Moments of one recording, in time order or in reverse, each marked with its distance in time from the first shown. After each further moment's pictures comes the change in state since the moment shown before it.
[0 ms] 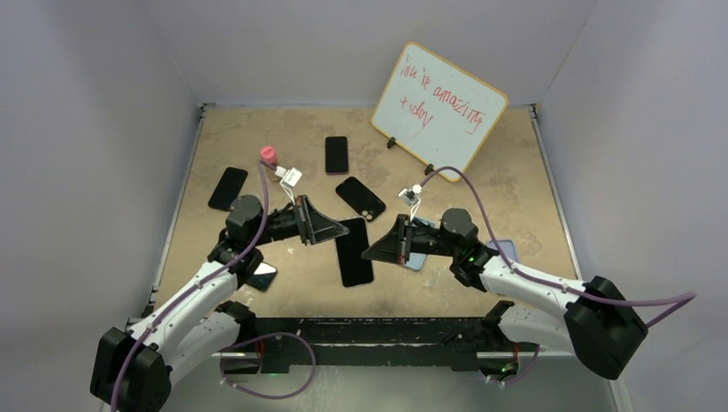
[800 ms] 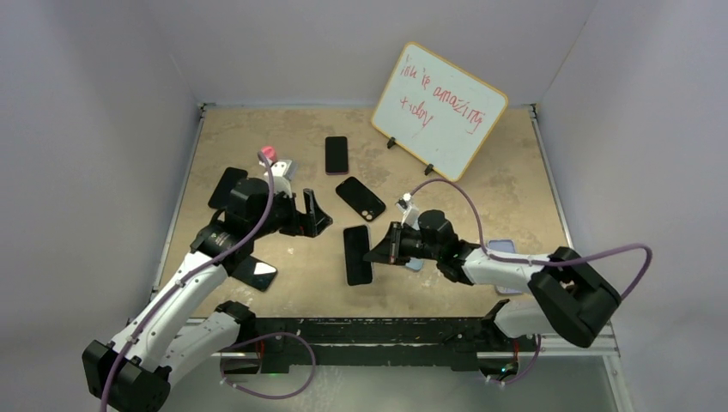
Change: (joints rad) left arm -0.004 -0.002 0.296 -0.766 -0.515 0.499; right arm 0.001 0.201 -0.013 -0.144 0.219 0.006
